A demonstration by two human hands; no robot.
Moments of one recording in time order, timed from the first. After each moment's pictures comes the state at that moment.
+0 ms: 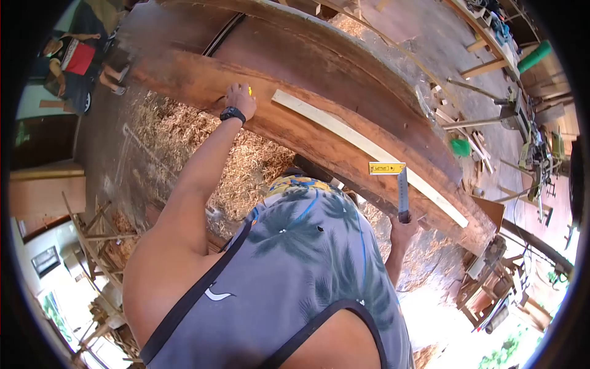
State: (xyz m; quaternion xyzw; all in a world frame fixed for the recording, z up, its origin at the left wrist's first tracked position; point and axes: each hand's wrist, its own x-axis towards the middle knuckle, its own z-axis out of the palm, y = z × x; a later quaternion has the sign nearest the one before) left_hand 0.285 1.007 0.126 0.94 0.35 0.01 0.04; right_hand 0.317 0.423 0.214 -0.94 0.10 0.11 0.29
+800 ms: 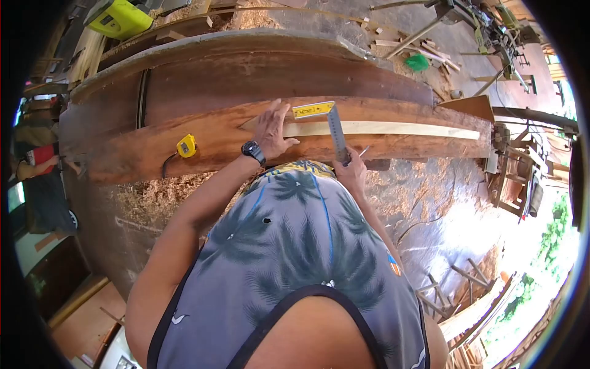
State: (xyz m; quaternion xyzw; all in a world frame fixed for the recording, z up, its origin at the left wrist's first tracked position) left_hand 0.361 0.823 0.129 0.94 -0.10 0.04 0.32; right_hand 0.308 0.554 0.170 -0.90 0.13 0.09 0.41
